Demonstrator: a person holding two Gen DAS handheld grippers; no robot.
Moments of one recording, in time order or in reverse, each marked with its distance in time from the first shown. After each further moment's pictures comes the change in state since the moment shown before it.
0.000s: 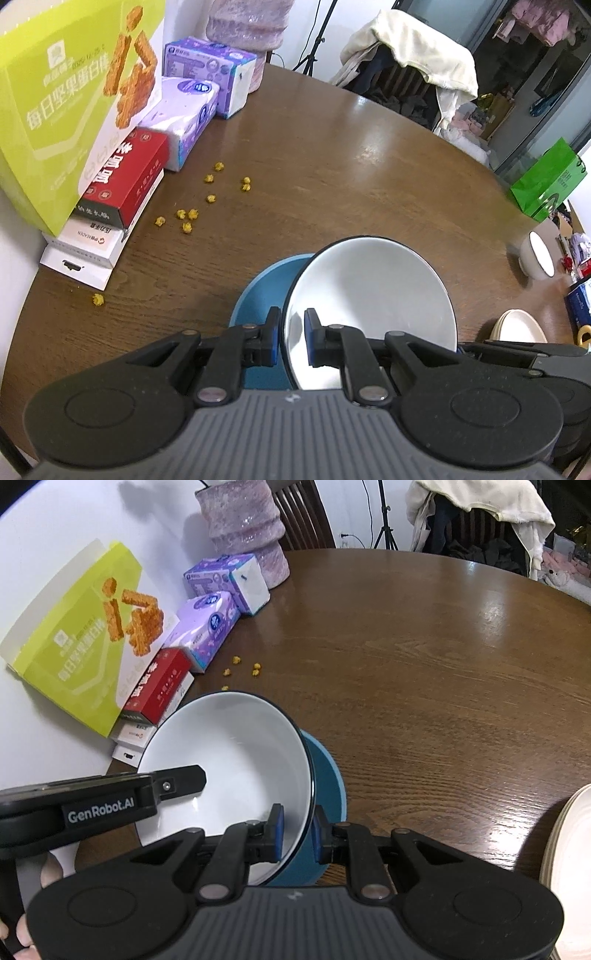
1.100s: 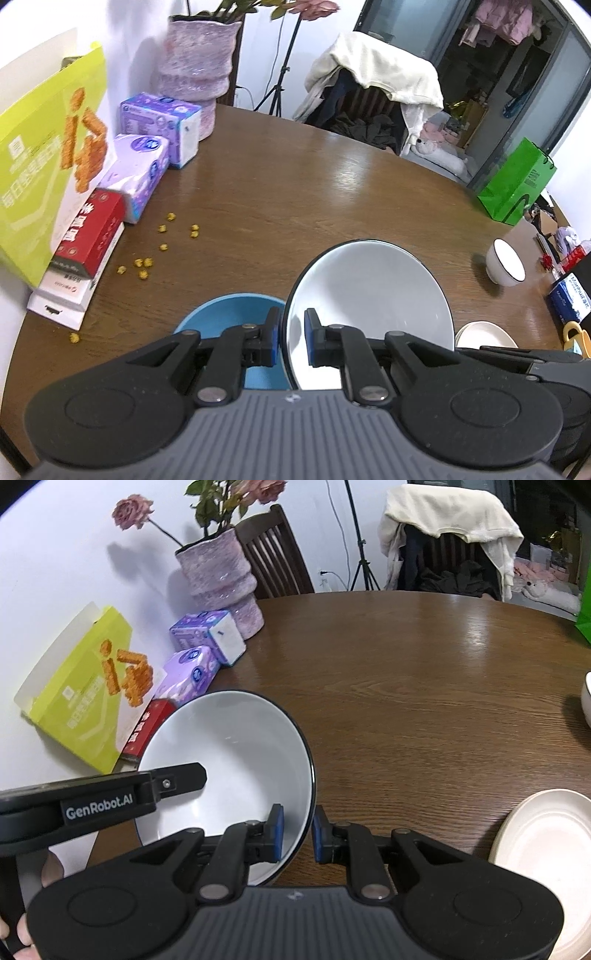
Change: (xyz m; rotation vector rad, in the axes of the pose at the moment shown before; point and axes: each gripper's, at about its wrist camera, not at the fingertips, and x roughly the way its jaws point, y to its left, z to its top) left arm -0.035 -0.061 0.009 0.081 -0.098 -0.031; right arm -0.059 -0.039 -0.007 0.048 -0.133 -0.002
